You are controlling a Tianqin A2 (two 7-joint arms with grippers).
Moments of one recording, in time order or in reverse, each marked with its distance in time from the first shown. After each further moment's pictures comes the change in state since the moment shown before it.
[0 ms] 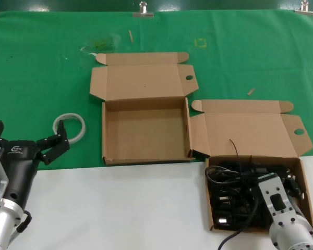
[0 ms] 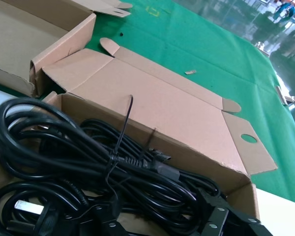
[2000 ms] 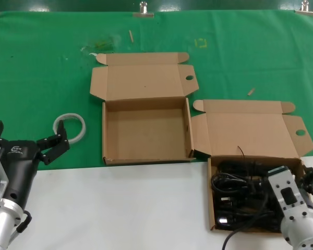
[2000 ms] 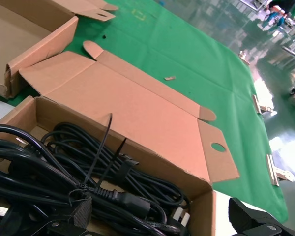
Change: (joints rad) left arm 0.000 0.000 0.000 0.000 0.000 0.000 0.000; right arm -0.021 -0.005 0.053 0.105 0.000 0.077 -0.099
